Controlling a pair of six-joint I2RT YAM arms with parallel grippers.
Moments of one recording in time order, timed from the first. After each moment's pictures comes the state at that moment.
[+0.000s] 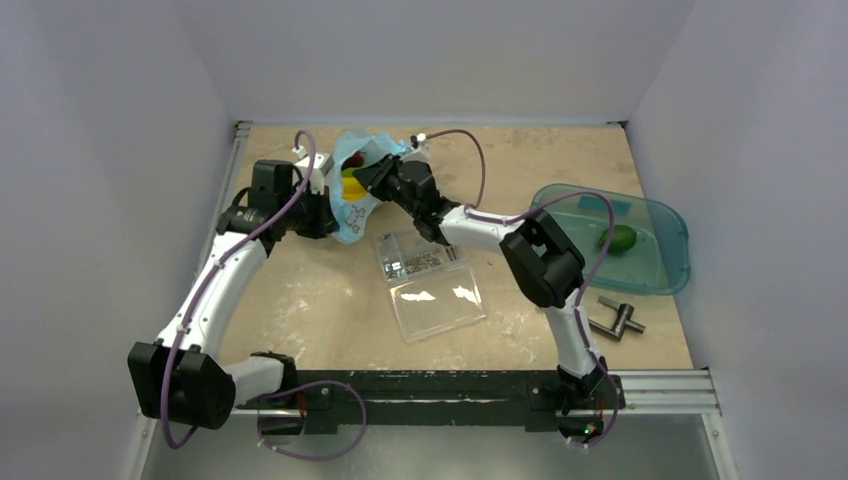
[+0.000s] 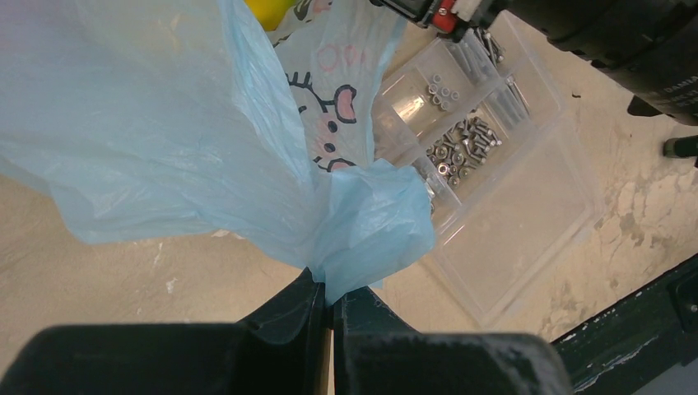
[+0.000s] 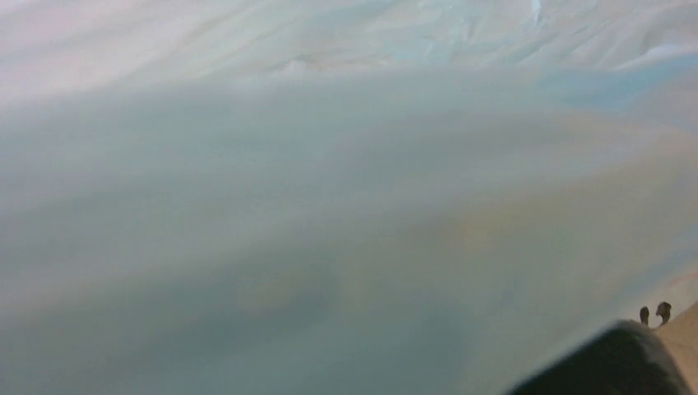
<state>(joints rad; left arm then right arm) -0.16 1.20 1.08 -0.66 0.33 -0.05 0.78 2.12 1.48 0.55 0.09 1.06</state>
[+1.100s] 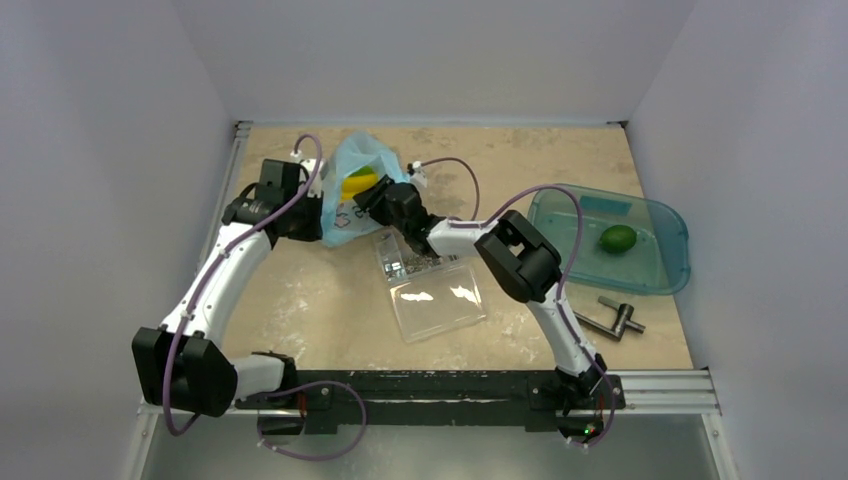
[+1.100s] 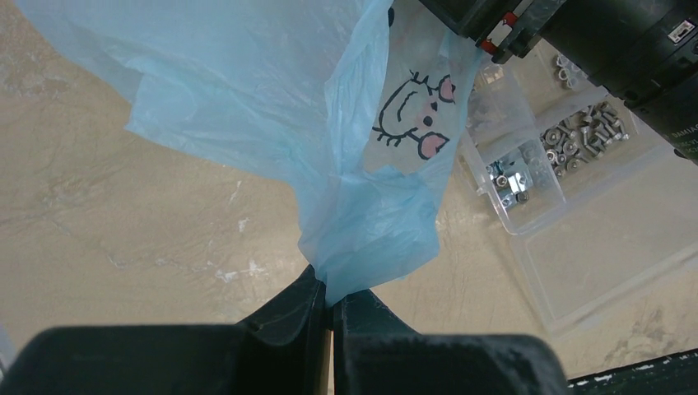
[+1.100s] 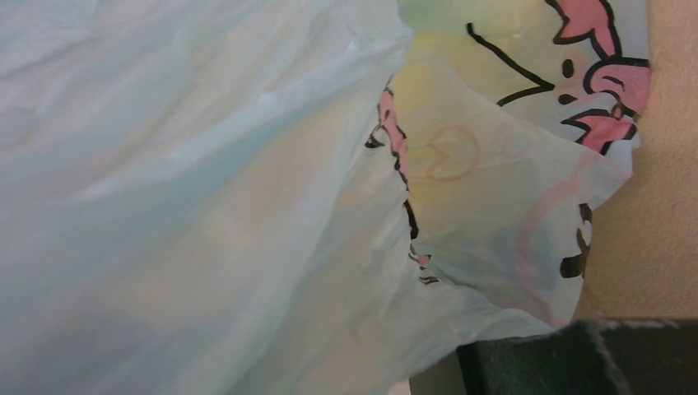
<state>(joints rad) -0.17 1.26 1.12 -0.78 0.08 -0.04 0.81 2.31 1.51 0.50 0.22 1.16</state>
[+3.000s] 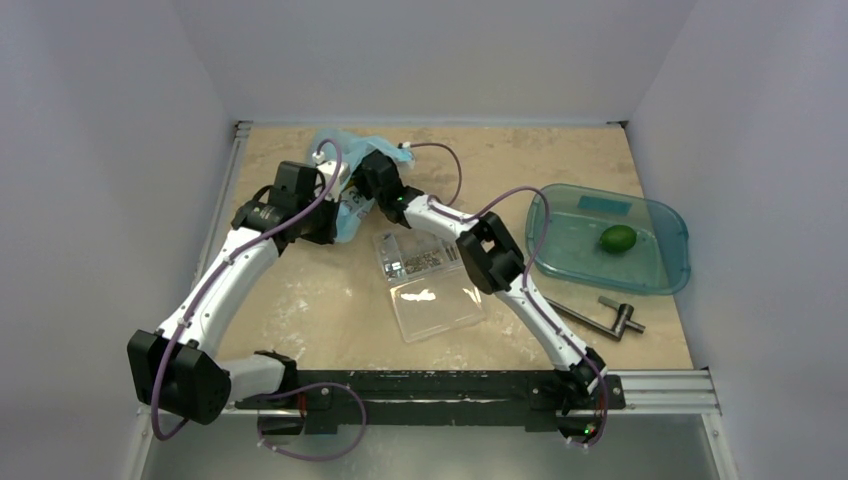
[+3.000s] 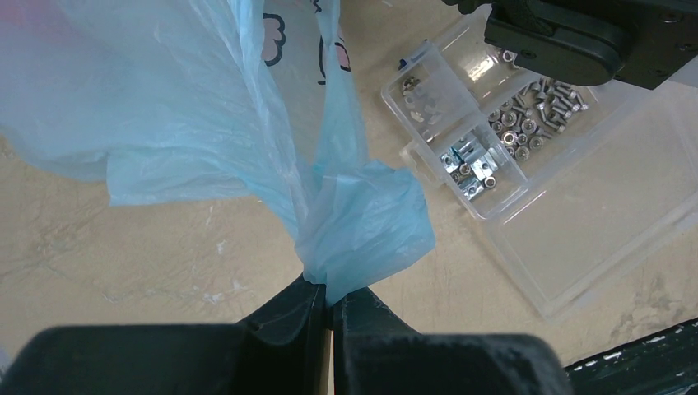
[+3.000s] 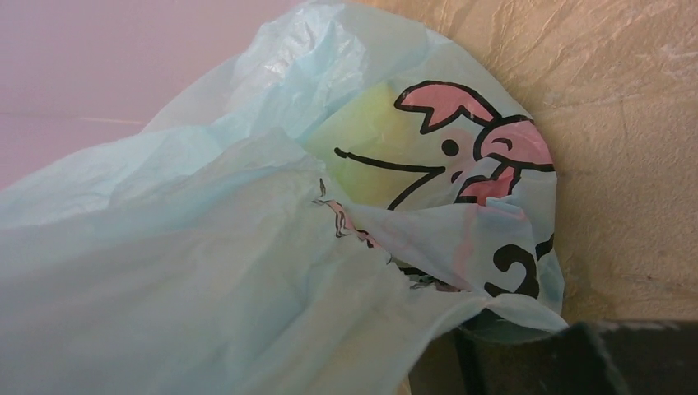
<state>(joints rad) -0.30 1.23 1.12 -0.76 0.07 0.00 0.77 2.72 2.29 0.09 0.35 1.32</state>
